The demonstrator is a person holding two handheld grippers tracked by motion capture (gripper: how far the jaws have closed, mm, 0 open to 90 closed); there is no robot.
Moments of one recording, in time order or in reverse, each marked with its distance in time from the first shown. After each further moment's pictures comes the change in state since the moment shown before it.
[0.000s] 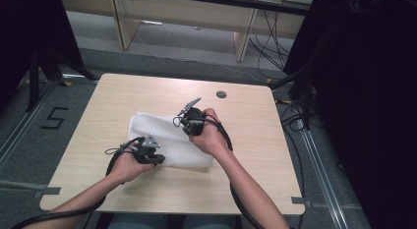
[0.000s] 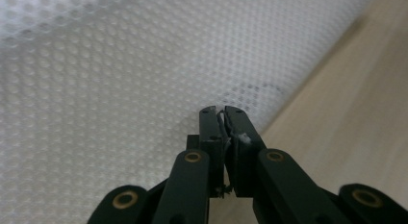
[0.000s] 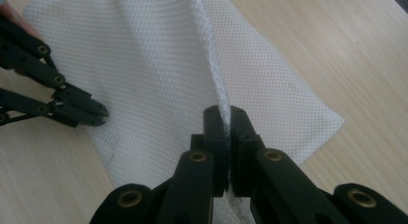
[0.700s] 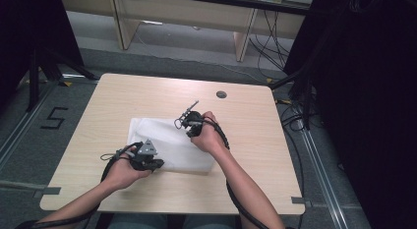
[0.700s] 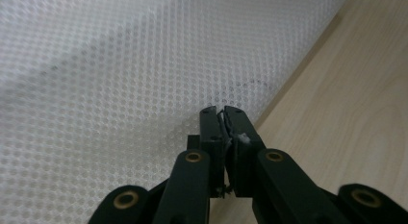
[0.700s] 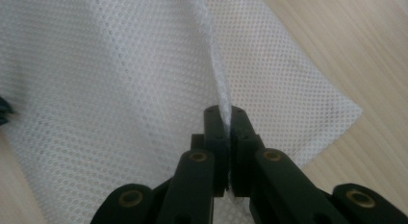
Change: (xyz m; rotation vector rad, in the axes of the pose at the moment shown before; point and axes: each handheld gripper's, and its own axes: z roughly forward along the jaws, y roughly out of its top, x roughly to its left) left arm -0.008 -0.011 -0.006 -0.029 -0.013 0.045; right arm -0.016 -0.011 0.045 0.113 0.007 0.038
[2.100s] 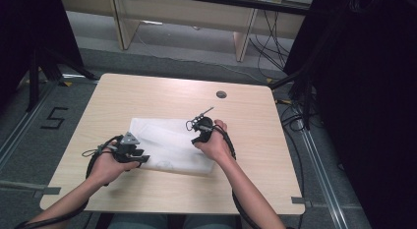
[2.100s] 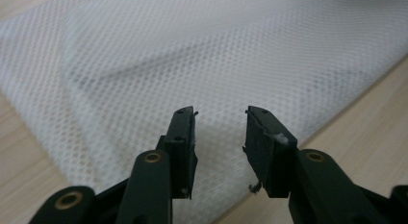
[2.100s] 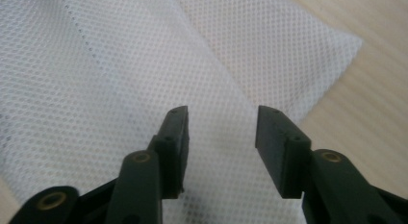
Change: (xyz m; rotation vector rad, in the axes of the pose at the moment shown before) left arm 0.032 -0.015 -0.025 -0.014 0.114 -0.132; right arm -0.010 -0.035 0.006 -0.014 0.006 0.220
